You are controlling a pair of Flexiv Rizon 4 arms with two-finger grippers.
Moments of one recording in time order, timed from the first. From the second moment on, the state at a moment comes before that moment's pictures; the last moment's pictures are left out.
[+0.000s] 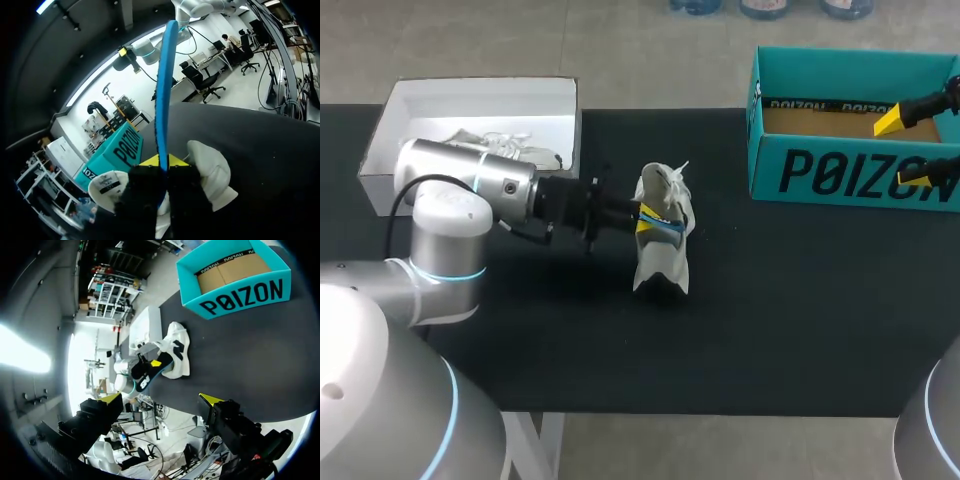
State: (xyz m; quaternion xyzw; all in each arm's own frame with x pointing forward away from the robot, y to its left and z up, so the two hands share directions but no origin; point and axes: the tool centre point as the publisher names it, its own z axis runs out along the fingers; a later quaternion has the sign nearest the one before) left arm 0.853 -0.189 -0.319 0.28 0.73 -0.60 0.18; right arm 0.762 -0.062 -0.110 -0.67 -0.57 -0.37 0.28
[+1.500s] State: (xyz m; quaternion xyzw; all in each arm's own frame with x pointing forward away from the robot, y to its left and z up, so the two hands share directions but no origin) left arm 0.869 -0.195 -0.325 0.24 0.75 -0.58 0.20; right arm 0.762 -0.063 -0.110 -0.67 -0.57 -0.37 0.28
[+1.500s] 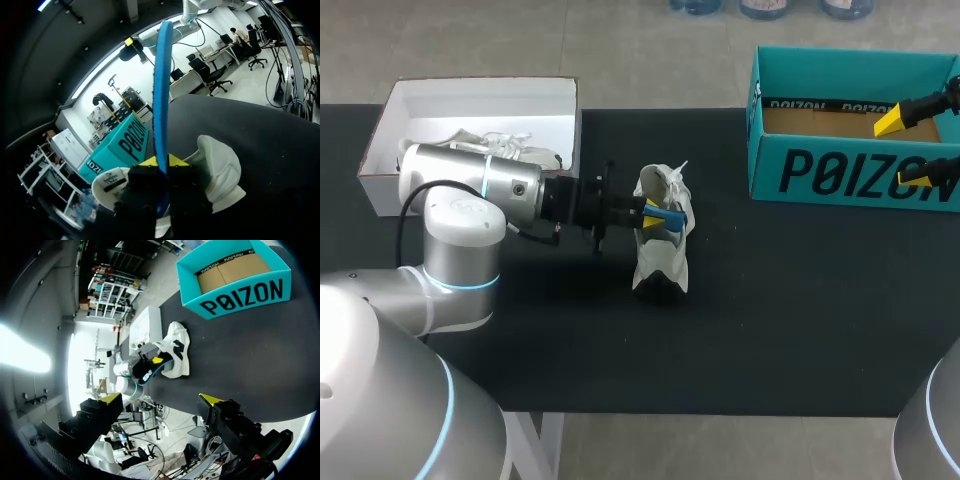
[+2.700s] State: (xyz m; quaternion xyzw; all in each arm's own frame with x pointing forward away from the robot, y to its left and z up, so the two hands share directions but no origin) left arm 0.850 -0.195 -0.330 0.23 0.76 -0.57 0.20; right arm 0.762 -0.063 -0.110 -0.67 -0.57 -0.37 0.28
